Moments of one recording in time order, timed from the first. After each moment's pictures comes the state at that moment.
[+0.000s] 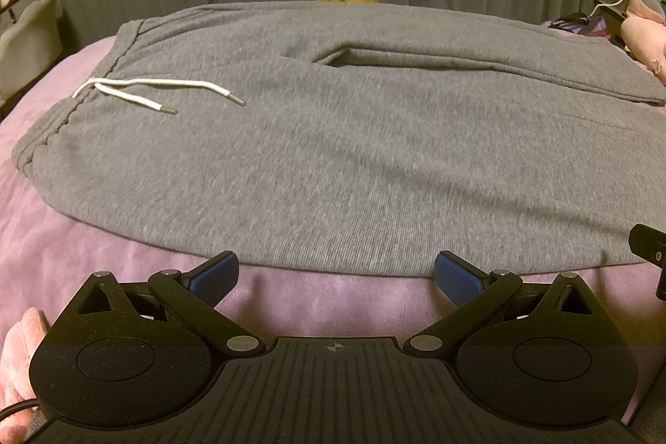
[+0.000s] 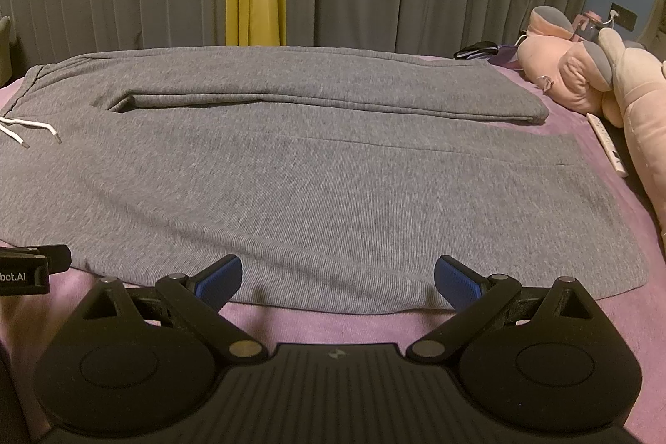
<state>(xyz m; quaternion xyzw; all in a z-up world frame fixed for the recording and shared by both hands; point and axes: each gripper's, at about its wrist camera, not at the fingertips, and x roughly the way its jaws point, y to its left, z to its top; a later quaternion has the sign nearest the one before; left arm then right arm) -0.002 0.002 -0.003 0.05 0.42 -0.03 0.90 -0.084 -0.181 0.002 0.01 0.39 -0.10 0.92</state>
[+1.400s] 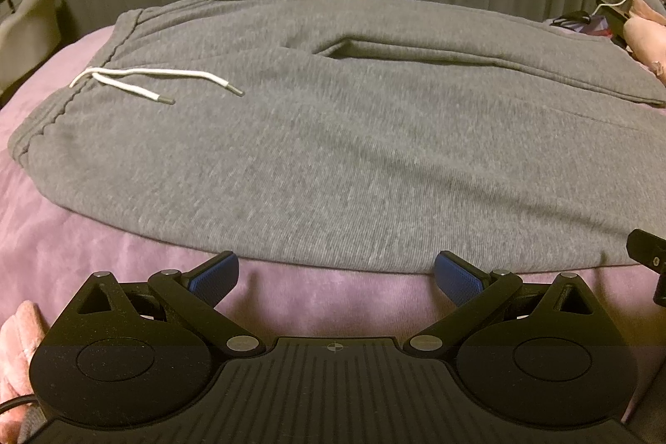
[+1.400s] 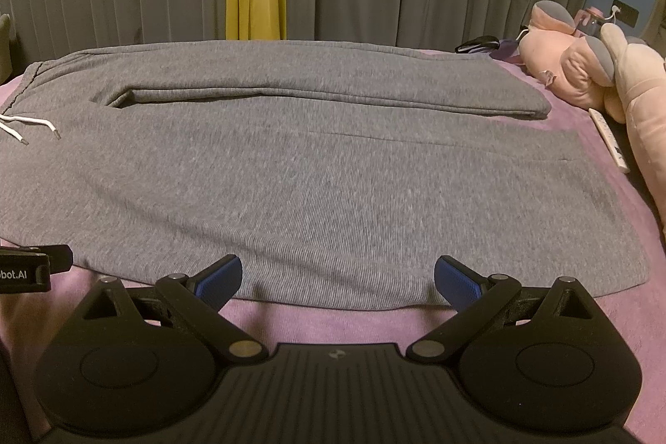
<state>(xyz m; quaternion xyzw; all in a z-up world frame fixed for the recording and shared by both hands) 0.002 0.005 -0.006 0.03 0.44 -0.03 0.90 -0.086 -0.179 -0.003 0.02 0.39 -0.10 0.92</state>
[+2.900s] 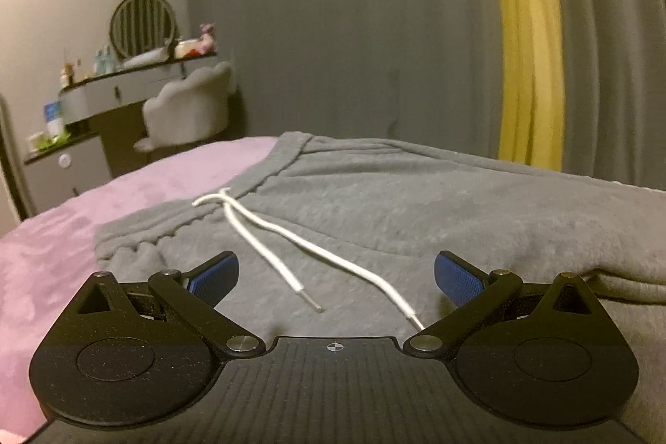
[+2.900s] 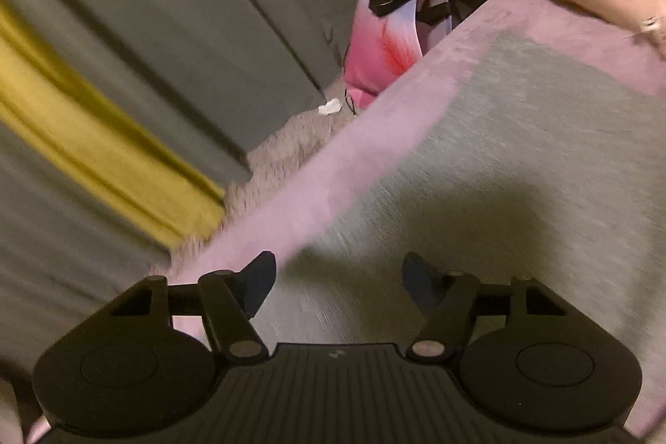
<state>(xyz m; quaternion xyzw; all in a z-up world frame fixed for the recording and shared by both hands) 0.132 0.062 -0.019 0.01 0.21 0.23 0.95 0.321 -0.387 -0.034 0.36 0.39 -0.23 0.81</state>
